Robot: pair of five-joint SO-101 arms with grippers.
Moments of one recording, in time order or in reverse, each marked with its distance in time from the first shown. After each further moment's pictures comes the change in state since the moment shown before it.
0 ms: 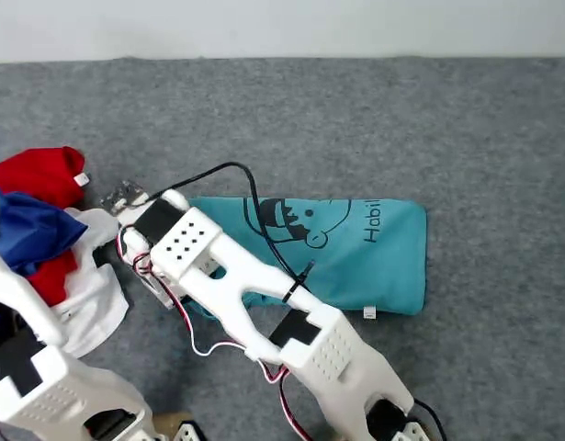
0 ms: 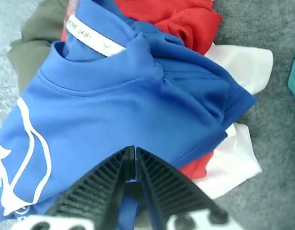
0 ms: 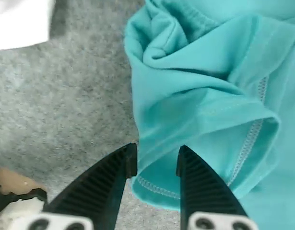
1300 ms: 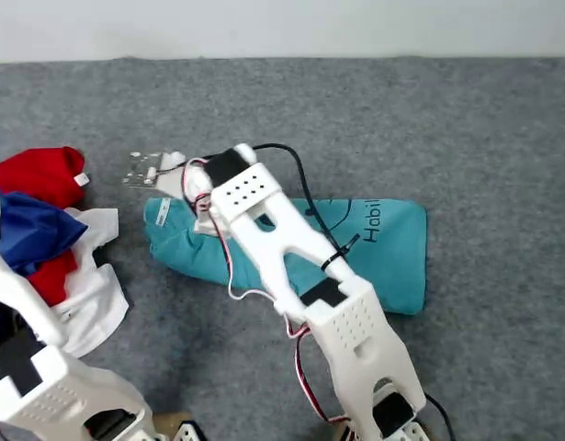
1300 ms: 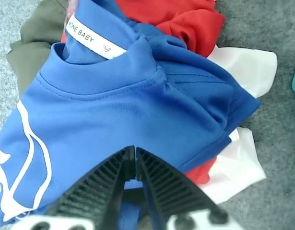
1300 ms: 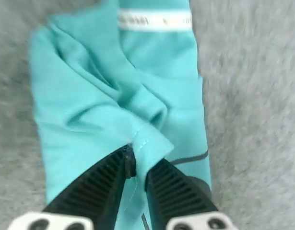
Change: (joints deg) left arm 0.0 0.0 1.1 -2.5 0.0; right arm 16.7 1.6 0.0 -19.4 48.5
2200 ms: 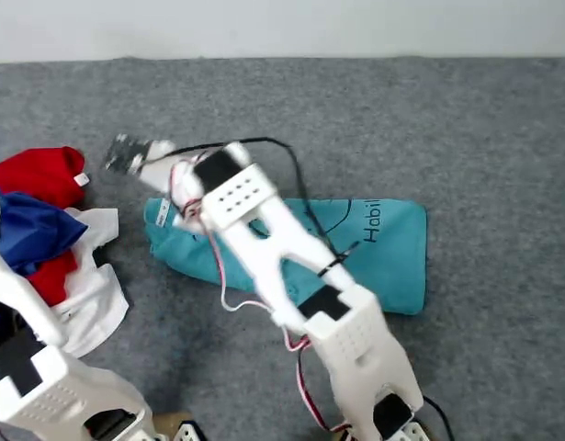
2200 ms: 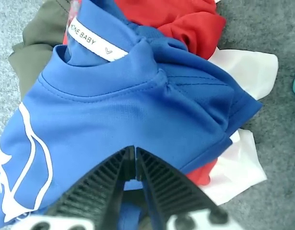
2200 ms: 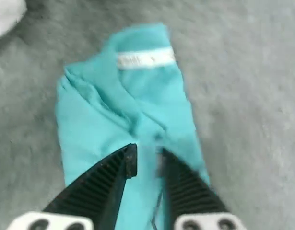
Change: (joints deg) left arm 0.0 0.0 0.0 -0.2 0.0; right arm -4.9 -4.3 0.0 -2.9 -8.4
